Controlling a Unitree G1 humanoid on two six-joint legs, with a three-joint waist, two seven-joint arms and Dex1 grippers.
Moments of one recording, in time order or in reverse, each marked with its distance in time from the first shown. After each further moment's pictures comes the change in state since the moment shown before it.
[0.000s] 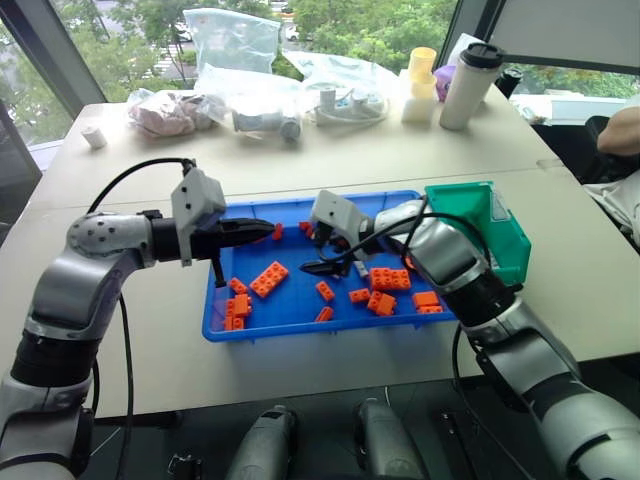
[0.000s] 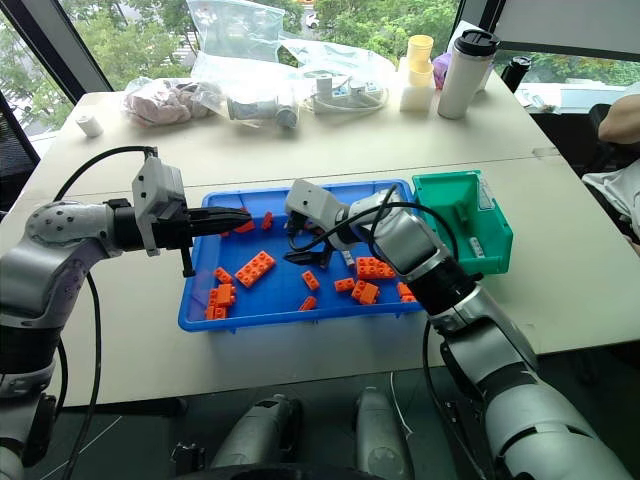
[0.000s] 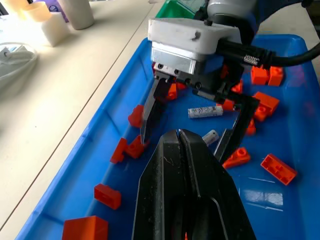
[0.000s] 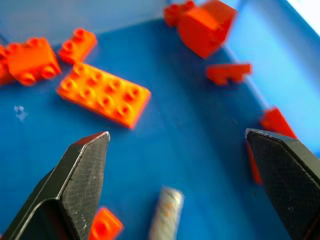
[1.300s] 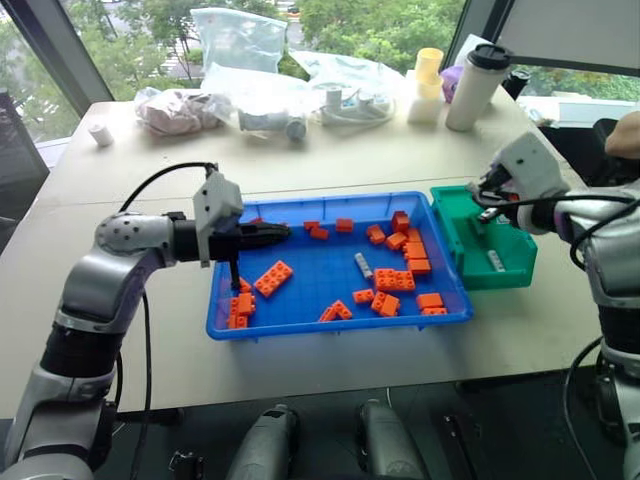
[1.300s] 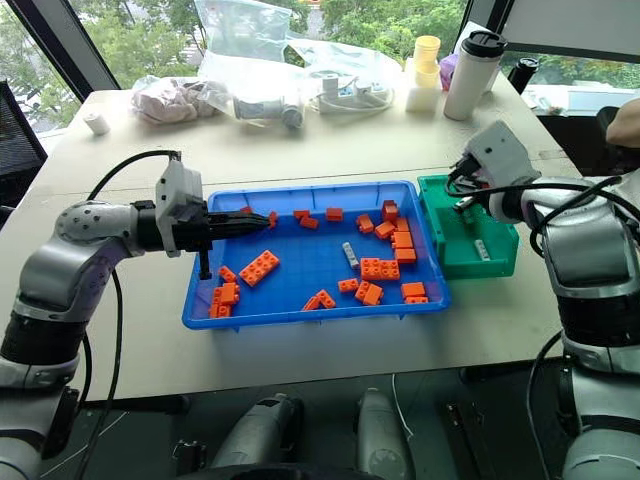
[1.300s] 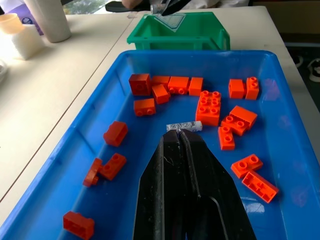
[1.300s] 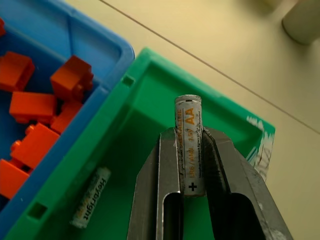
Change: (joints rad) left arm -0.043 -0.090 -0.062 0.045 0.003 -0.020 -0.071; right arm 0.295 -0.429 -0.513 -0.221 -0.015 0.236 -0.210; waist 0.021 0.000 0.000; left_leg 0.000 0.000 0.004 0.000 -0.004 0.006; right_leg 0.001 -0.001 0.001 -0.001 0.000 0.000
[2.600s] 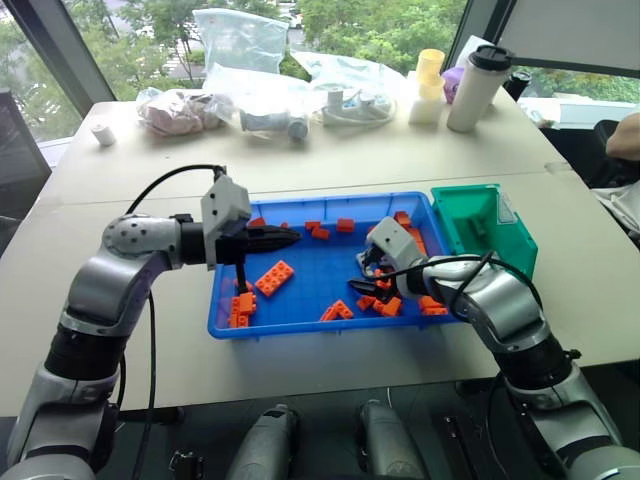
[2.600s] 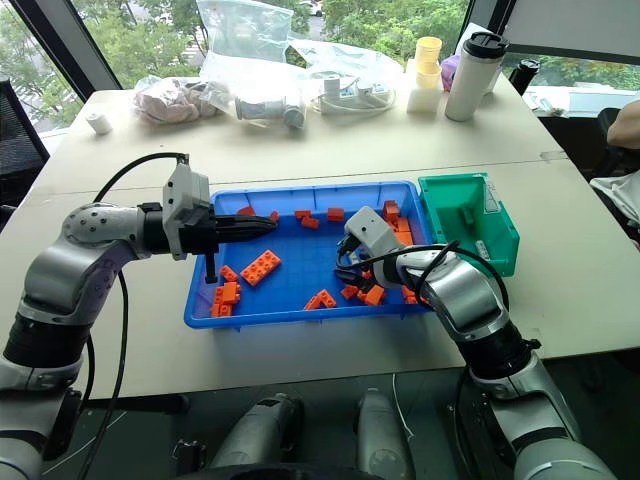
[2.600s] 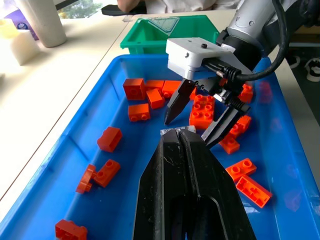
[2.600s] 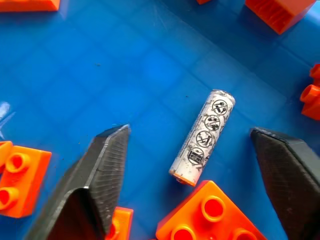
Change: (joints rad) left arm 0.005 0.000 -0.007 -0.034 0.000 0.006 0.037; right arm 0.020 0.348 0.336 -0.135 0.153 0.102 -0.175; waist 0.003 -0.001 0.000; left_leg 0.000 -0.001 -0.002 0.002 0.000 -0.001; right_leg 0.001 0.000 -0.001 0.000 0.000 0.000
